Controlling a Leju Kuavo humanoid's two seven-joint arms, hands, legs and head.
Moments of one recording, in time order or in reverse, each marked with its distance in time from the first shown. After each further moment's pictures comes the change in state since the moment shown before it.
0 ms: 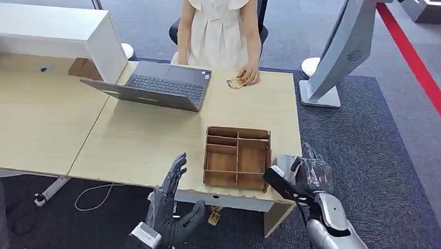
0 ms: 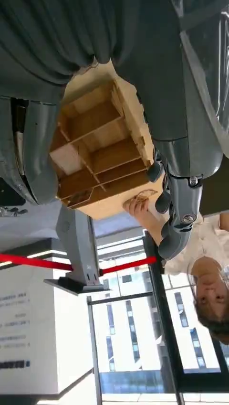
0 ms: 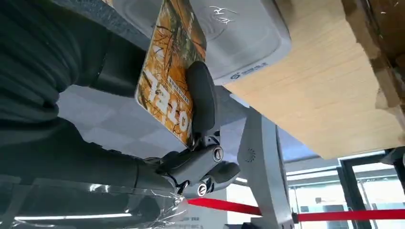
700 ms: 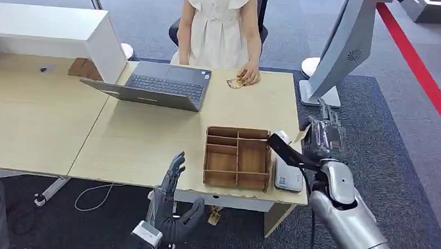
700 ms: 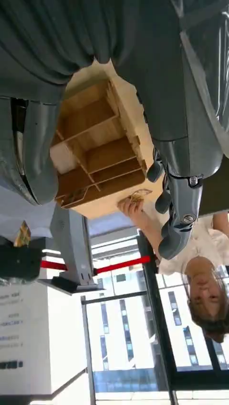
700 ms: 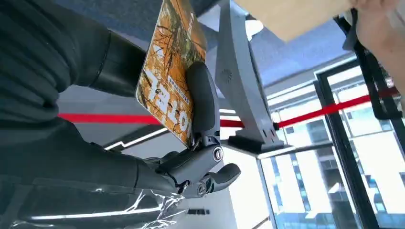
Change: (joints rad) left arm -0.016 -0.005 0.003 0.033 0.021 0.040 -0.035; right arm -0.170 -0.002 -0.019 -0.136 0.130 -0.039 0.058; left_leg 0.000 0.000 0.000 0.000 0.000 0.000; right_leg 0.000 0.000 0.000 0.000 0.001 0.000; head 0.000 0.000
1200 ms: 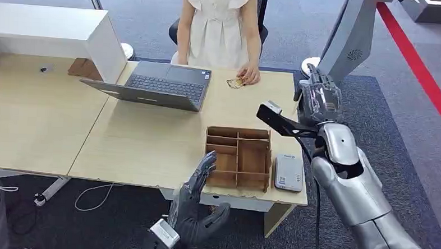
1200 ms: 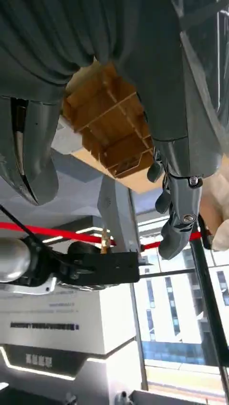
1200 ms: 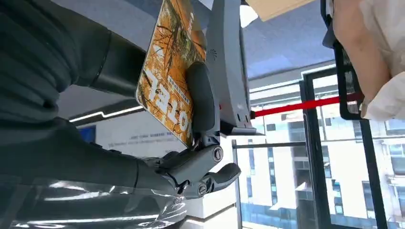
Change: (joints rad) left arm -0.137 -0.051 -0.132 0.081 0.124 -0.122 -0.070; right arm -0.201 0.040 0.027 -0.034 0.066 0.329 0.000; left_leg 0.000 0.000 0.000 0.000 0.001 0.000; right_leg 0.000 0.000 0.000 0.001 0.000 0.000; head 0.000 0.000
